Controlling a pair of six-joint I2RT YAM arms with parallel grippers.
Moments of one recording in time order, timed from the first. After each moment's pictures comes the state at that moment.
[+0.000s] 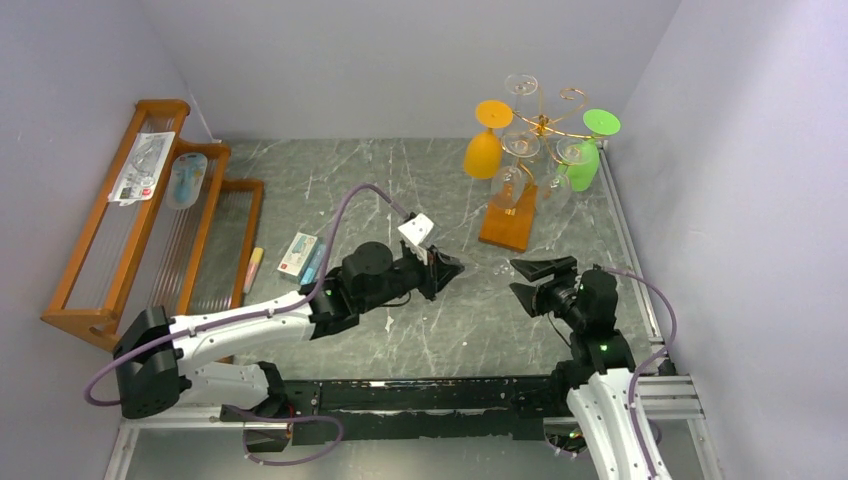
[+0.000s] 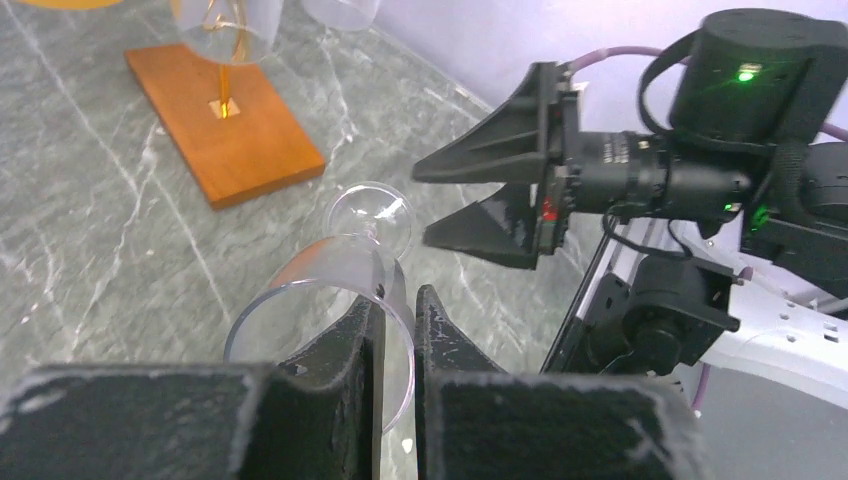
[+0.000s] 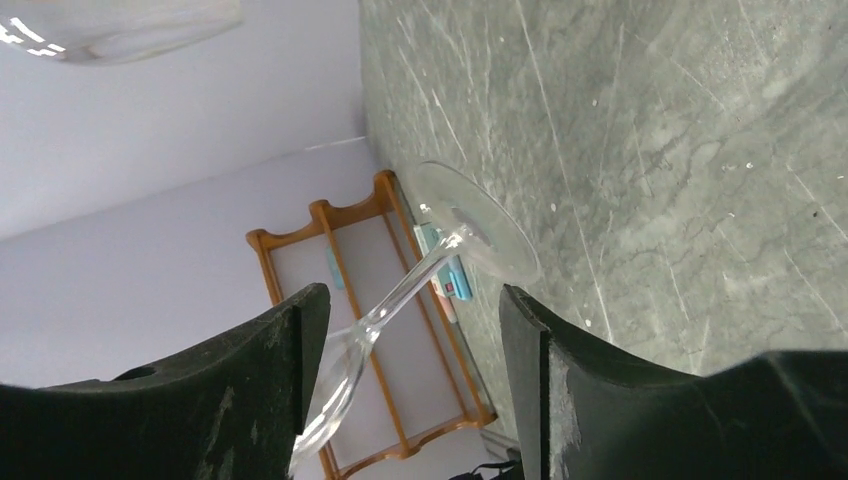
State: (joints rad) left arm -1.09 1.22 0.82 0.27 -0.06 -0.33; right arm 0.04 0.38 0.29 -0.33 -0.33 1.43
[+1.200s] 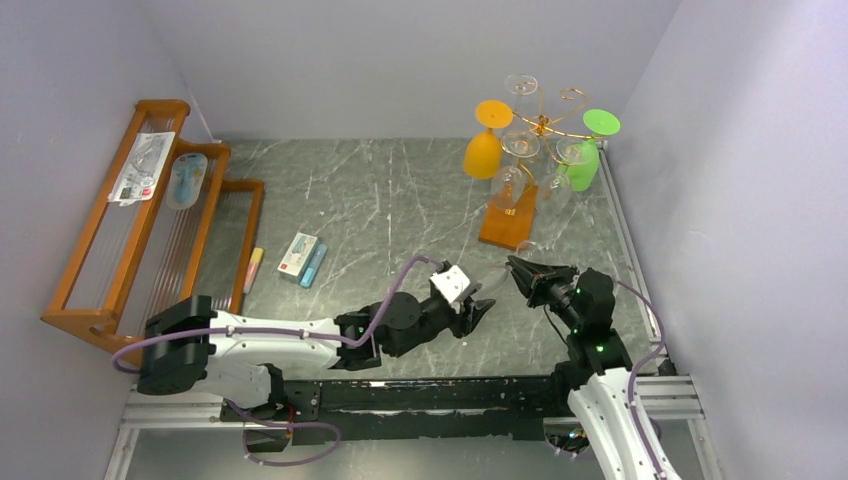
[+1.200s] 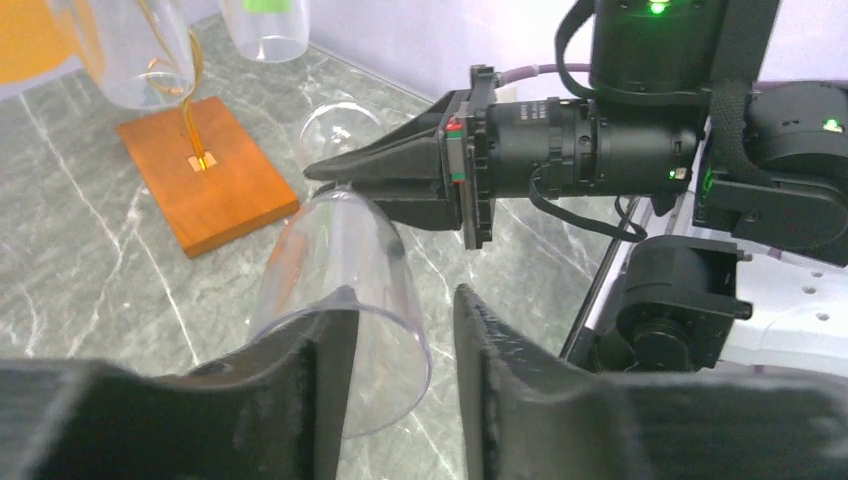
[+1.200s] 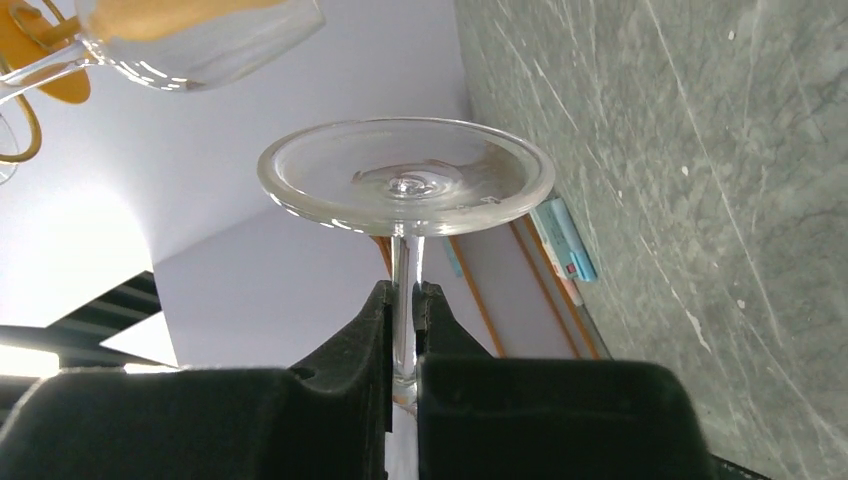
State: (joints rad) left arm -1.40 1.37 0.81 0.57 -0.38 -0.12; right arm 0.11 0.41 0.25 -0.14 -0.31 1.77
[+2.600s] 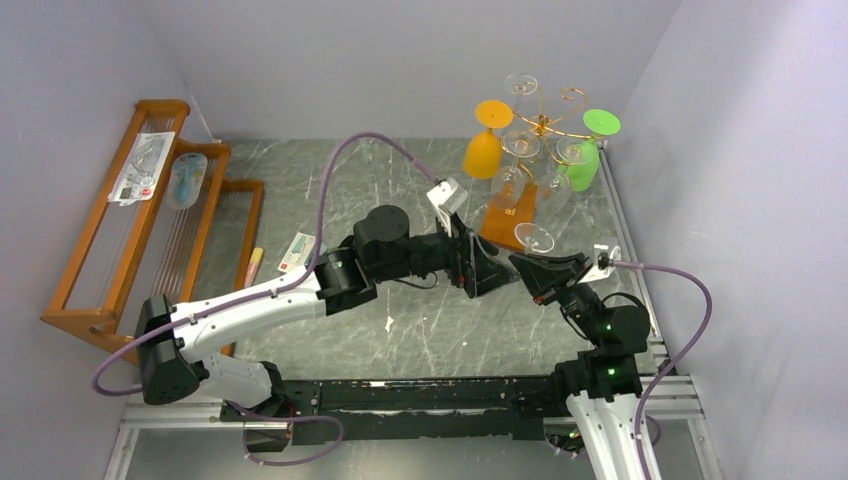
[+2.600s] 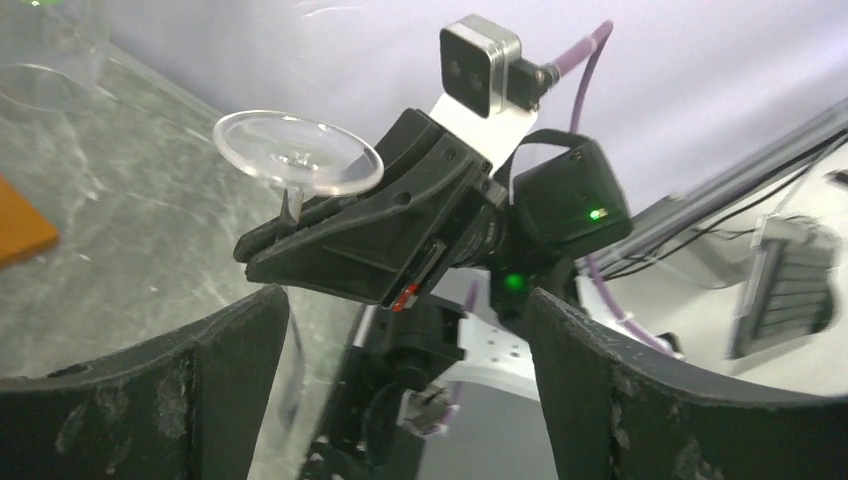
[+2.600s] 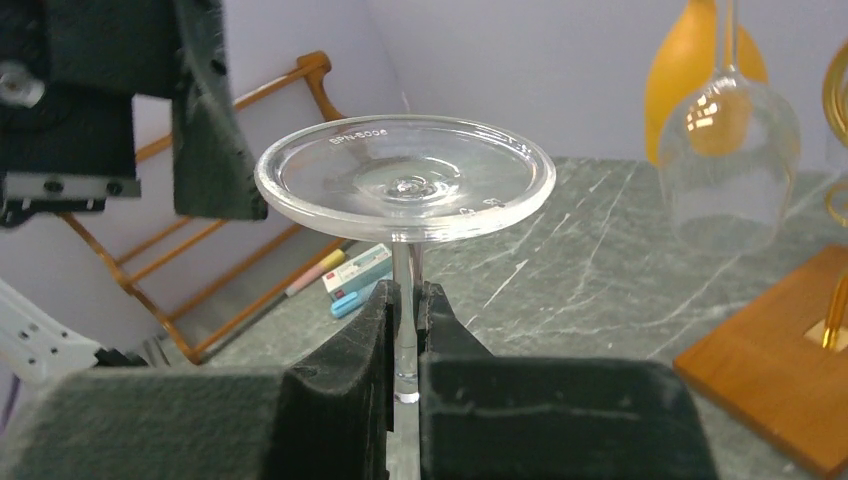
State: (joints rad) left arm -1.15 1.35 1.20 0.16 0.19 -0.55; right arm 0.11 0.16 0.31 0.17 -0.53 0.56
